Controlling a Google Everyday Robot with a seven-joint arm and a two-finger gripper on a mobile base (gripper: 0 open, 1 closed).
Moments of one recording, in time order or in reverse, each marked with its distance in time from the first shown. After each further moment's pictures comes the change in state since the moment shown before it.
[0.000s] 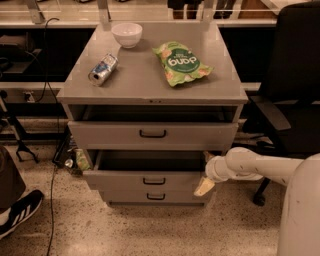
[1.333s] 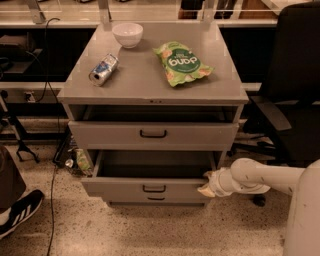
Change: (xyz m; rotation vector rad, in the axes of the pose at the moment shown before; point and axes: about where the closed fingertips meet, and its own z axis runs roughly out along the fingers) arm 0.029 0.062 -0.002 -0.111 0.021 0.226
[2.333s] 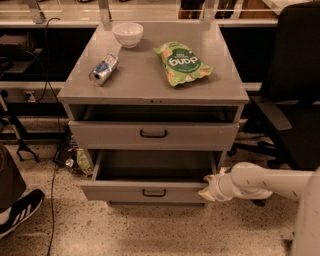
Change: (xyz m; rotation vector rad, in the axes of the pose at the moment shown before) arm -0.001 0.014 -0.016 0.018 0.005 0.021
